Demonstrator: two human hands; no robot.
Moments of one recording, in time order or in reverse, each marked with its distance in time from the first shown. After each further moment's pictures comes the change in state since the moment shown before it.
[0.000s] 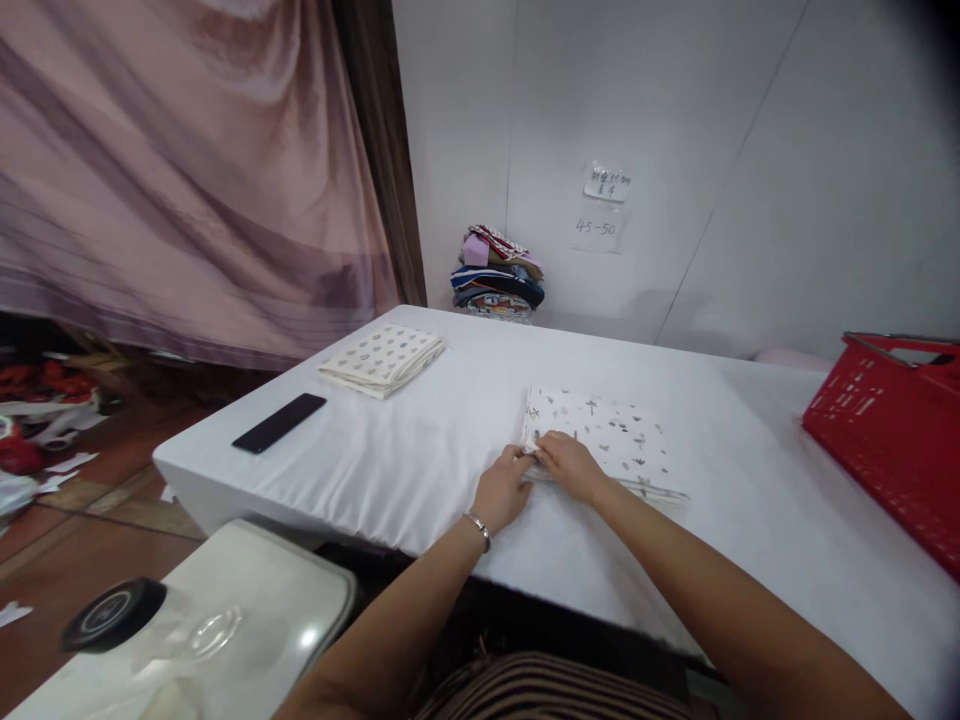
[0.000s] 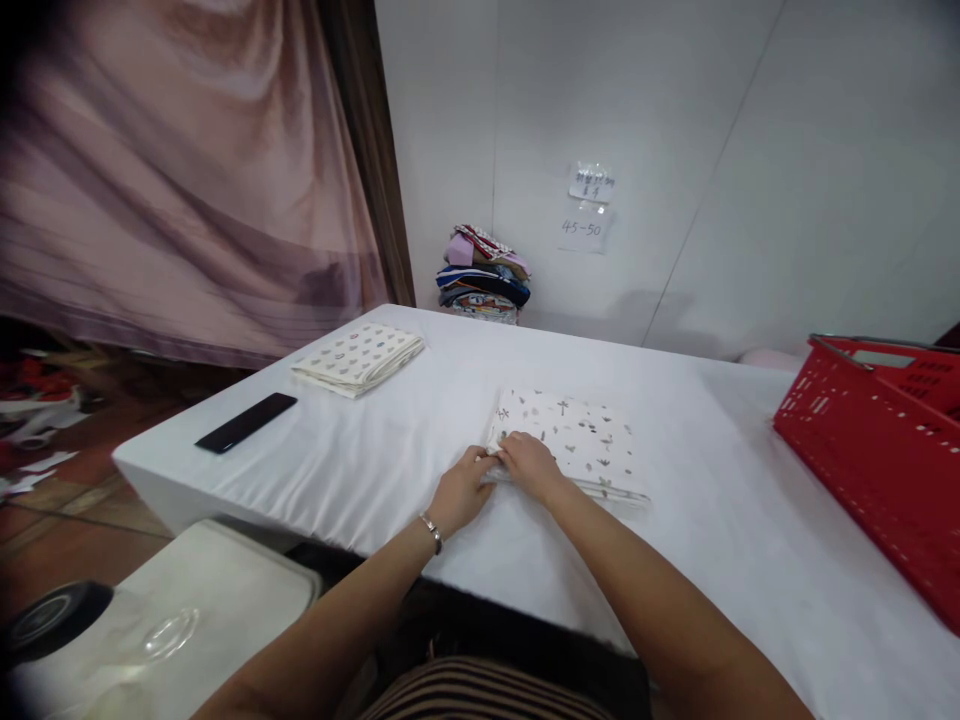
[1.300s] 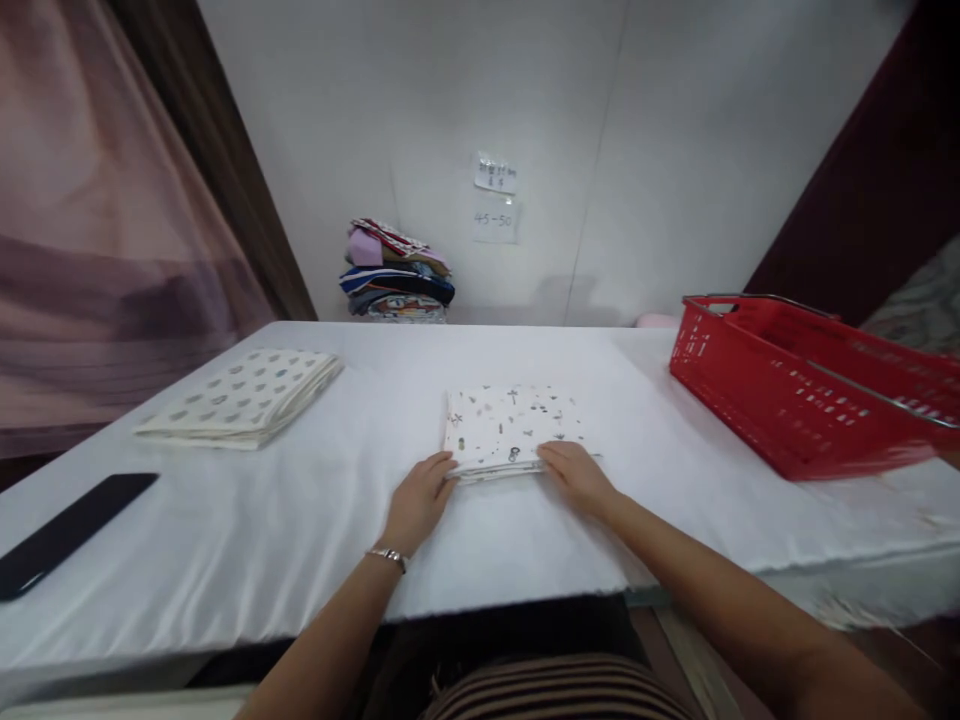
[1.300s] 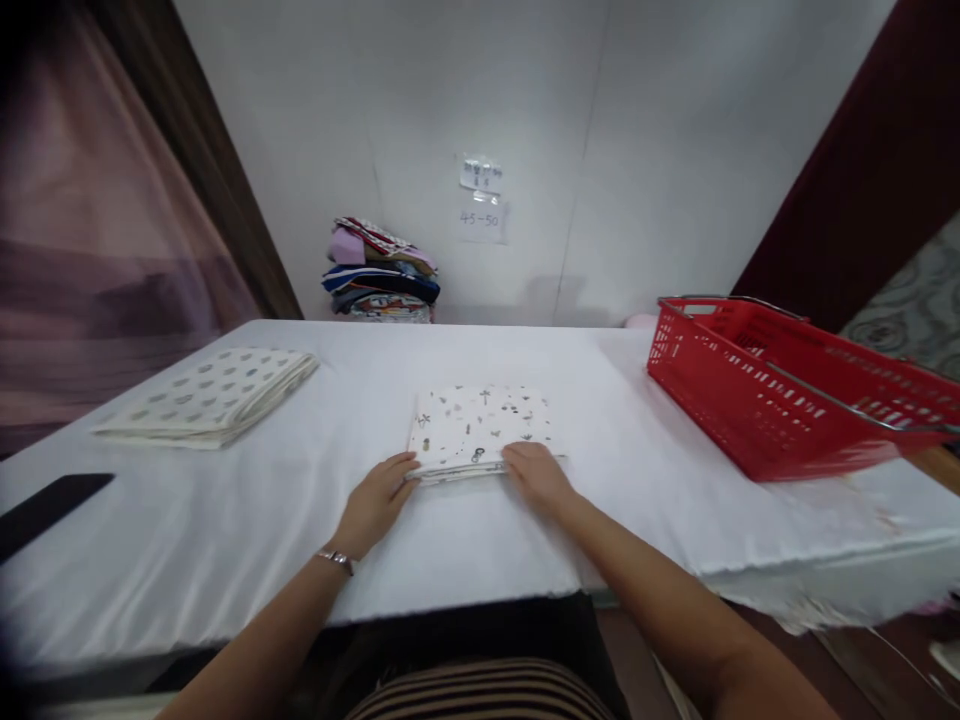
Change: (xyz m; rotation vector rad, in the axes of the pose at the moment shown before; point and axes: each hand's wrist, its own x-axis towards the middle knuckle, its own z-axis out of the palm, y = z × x) left_hand 0.019 -0.035 -0.004 -0.065 0.086 0.169; right_hand -0.109 0.058 -0.019 -0.022 0.205 0.169
